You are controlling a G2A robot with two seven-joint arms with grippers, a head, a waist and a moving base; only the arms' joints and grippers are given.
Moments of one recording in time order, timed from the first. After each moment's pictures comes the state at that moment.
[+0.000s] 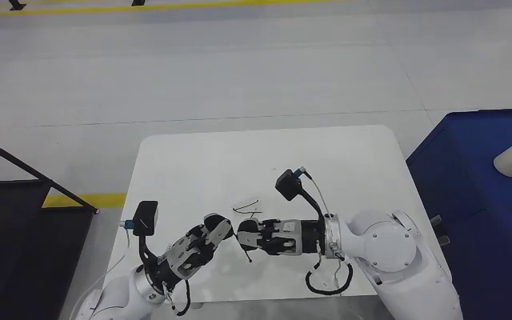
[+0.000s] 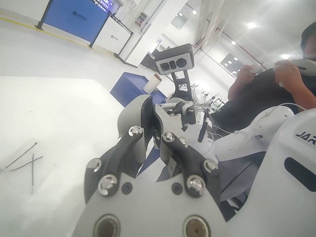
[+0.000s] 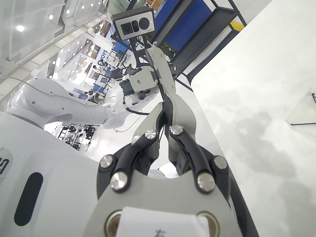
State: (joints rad) left arm 1.76 -1.14 -1.46 -2.19 0.23 -0.58 -0.39; right arm -1.23 -1.15 1.18 -2.12 -0.03 -0.03 1.04
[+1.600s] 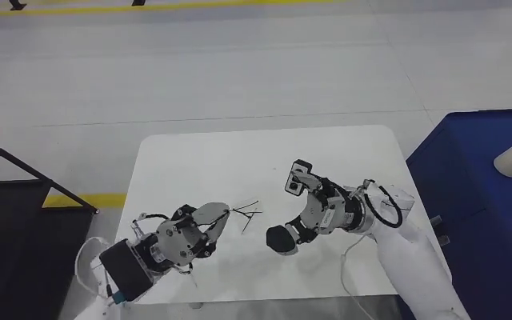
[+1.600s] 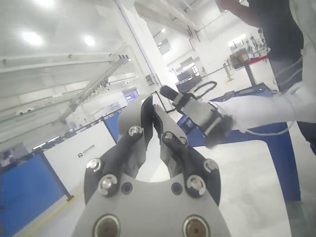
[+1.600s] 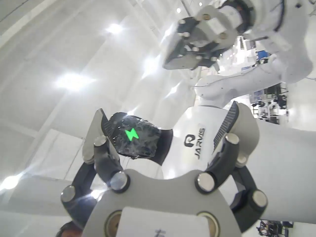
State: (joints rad) left arm 1.51 -1.19 -1.40 -2.09 1.68 -0.67 0.76; right arm -1.16 -1.16 1.26 -1.85 1.19 0.69 1.02
